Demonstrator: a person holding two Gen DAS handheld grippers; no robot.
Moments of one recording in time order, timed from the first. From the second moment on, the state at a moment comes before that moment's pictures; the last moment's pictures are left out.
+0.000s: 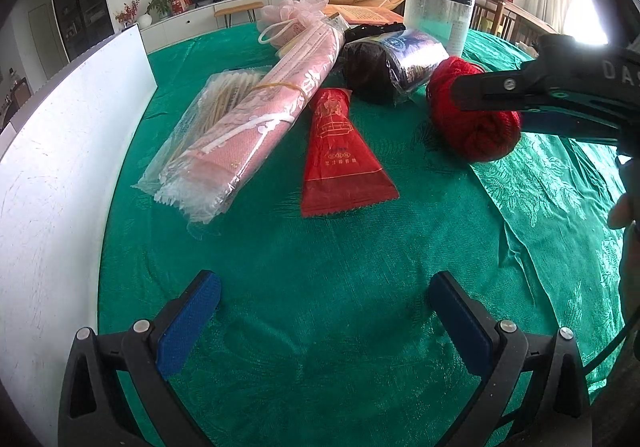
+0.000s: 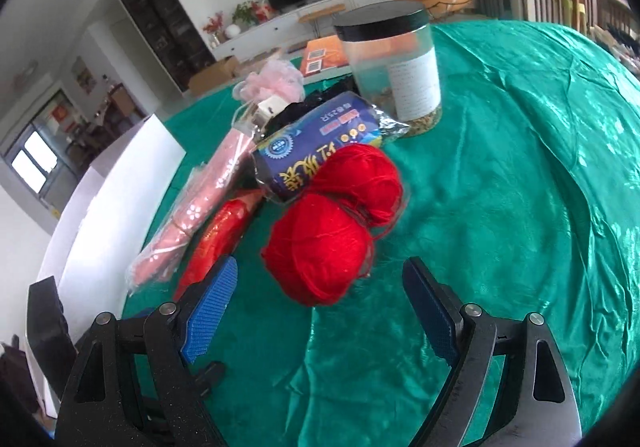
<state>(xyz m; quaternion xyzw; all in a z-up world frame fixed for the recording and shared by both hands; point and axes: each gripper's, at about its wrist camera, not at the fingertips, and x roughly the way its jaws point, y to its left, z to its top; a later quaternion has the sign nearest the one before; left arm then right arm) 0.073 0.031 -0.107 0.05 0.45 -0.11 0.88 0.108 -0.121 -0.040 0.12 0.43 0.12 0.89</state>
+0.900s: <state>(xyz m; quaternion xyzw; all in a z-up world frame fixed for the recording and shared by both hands) 0.073 0.031 -0.108 0.05 0.45 -0.11 0.88 0.086 -0.230 -0.057 0.08 0.40 -0.02 0.91</state>
